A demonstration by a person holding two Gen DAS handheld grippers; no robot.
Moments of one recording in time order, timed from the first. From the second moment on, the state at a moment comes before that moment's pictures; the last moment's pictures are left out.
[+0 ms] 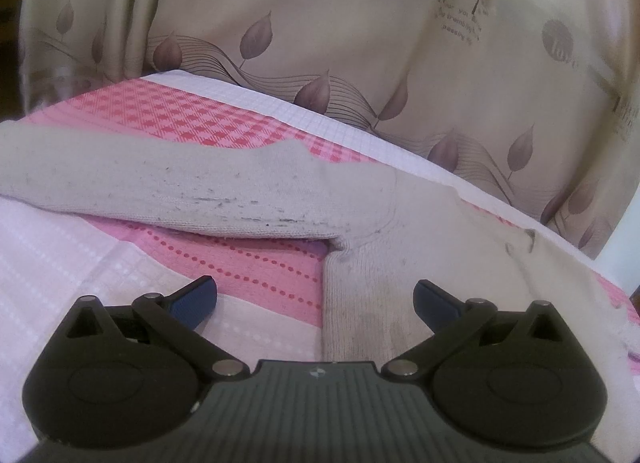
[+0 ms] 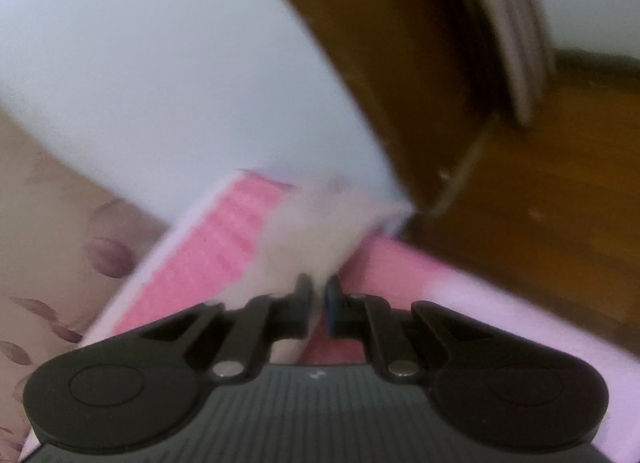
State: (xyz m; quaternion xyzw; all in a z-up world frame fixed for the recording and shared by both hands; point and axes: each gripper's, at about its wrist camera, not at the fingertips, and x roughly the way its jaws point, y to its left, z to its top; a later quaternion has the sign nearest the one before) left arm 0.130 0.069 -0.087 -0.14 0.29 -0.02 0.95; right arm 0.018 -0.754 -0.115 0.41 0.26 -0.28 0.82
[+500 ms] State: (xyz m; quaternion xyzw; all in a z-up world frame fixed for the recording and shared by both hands) left arm 0.036 0.102 -0.050 -0.12 0.33 -0.15 0.92; right arm -0.110 -0.565 -0.061 0.39 0.29 0.01 0.88
